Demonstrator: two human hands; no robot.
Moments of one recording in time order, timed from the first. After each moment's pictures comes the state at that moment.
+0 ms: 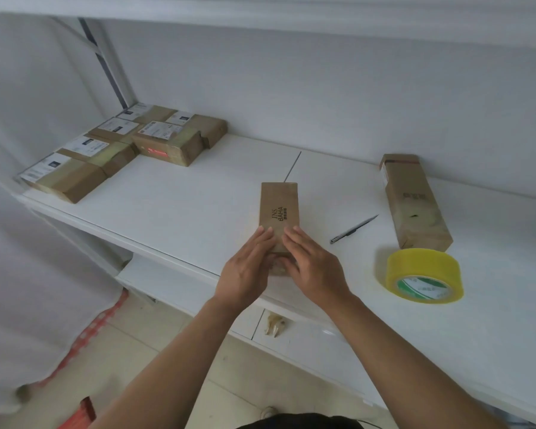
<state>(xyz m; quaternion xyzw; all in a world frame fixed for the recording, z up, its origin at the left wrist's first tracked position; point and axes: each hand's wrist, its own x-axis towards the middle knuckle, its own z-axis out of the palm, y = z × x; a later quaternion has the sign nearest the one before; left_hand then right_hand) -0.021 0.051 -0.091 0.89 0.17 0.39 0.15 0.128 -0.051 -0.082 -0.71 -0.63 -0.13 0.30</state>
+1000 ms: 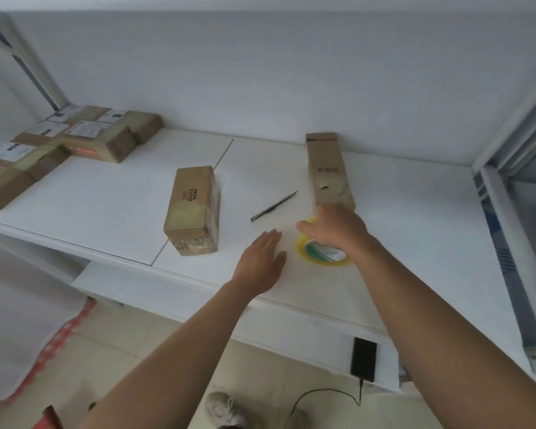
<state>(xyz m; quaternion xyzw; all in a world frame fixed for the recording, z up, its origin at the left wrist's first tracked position) 0.114 -0.083 -0.098 0.93 0.28 0.07 0.25 0.270 -0.178 -0.003 -0.90 -0.41 0.14 0.10</state>
